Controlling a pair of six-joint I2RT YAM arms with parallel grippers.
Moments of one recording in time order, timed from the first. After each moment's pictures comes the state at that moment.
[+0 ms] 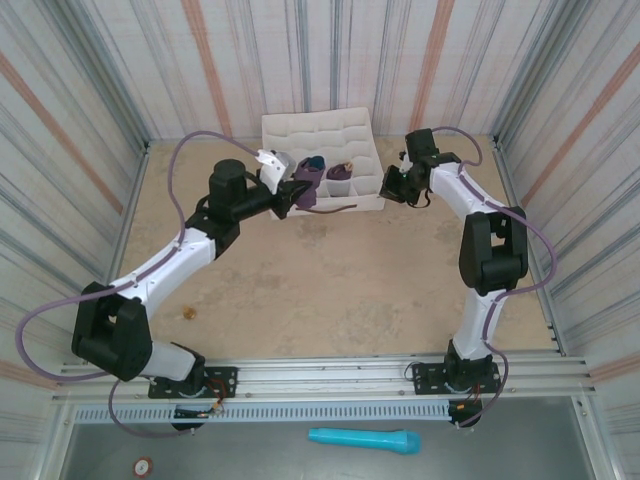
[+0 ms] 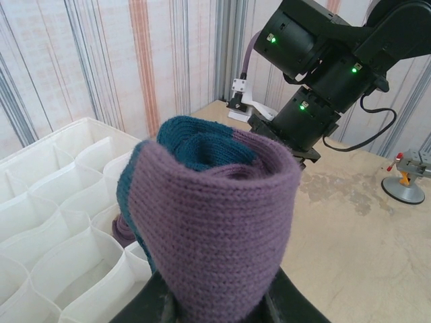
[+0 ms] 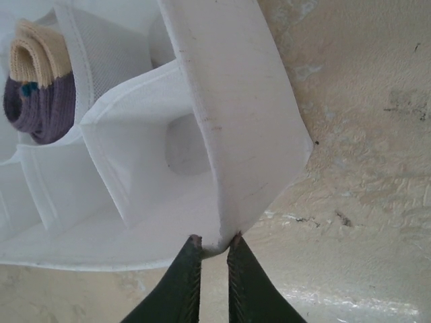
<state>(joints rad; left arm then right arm) -0.45 1.40 1.02 0.18 0.49 0.09 0.19 1.94 1.56 -0.69 -0.32 0.56</state>
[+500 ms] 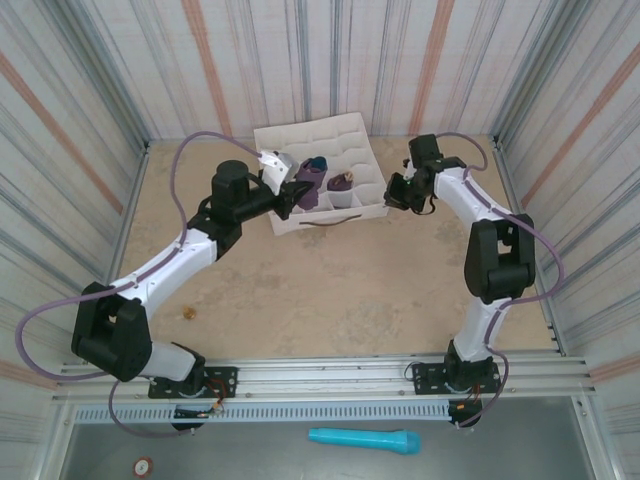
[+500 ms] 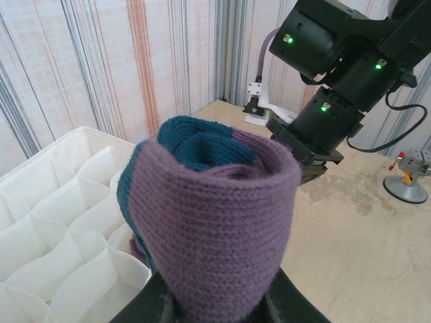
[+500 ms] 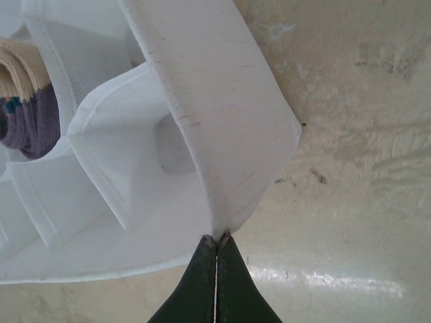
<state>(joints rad) -0.47 1.40 1.02 0.18 0.46 0.09 0.19 1.85 1.48 -0.75 -0.31 0.55</state>
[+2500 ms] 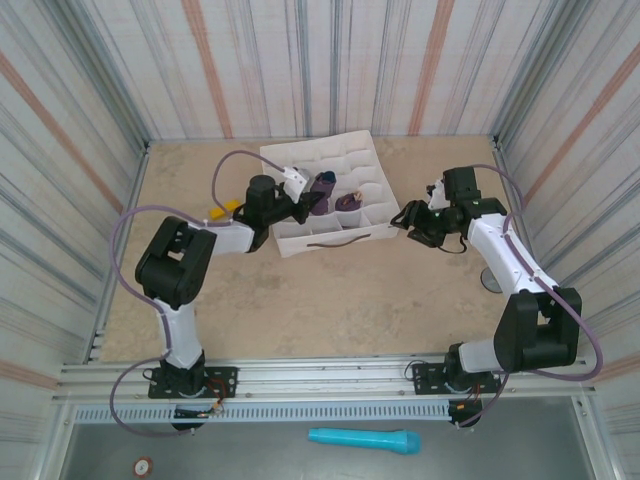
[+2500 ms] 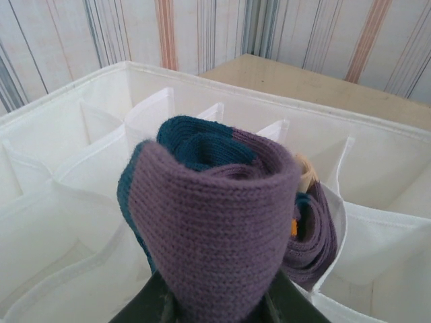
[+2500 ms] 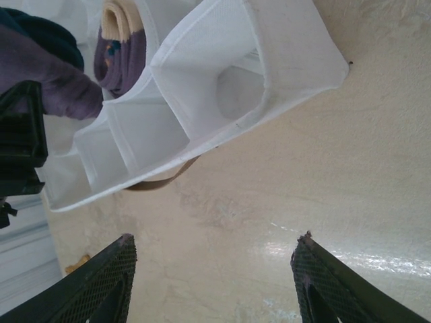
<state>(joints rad) -0.44 1.92 1.02 0.66 0.45 0.09 0.10 1.38 1.07 -0.74 -0.50 0.57</state>
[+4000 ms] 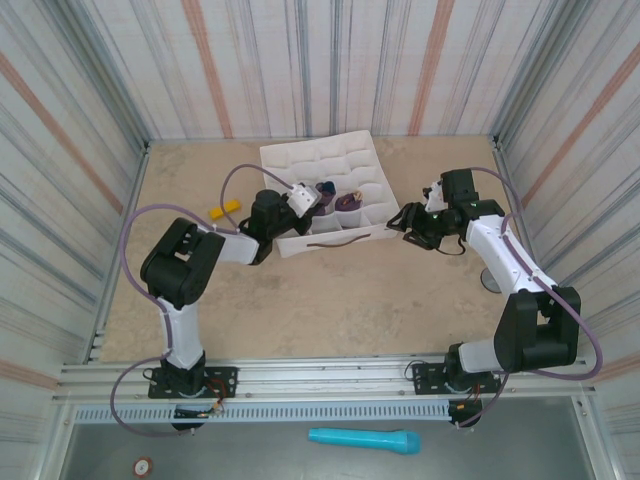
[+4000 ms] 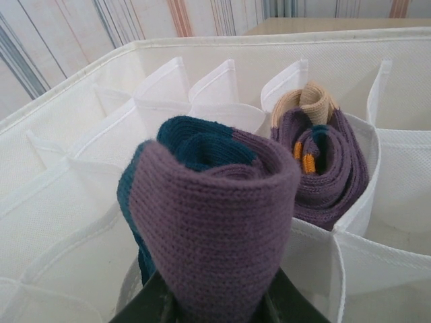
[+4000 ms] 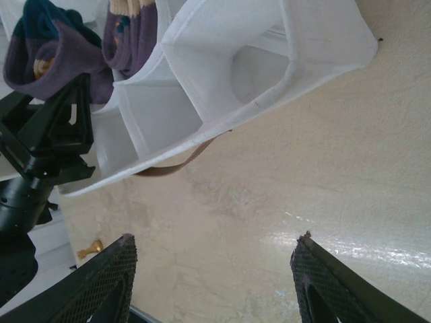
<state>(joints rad) -0.50 1.94 0.92 0.77 0.29 0.30 0.12 1.38 1.06 -0.73 -0.55 0.58</state>
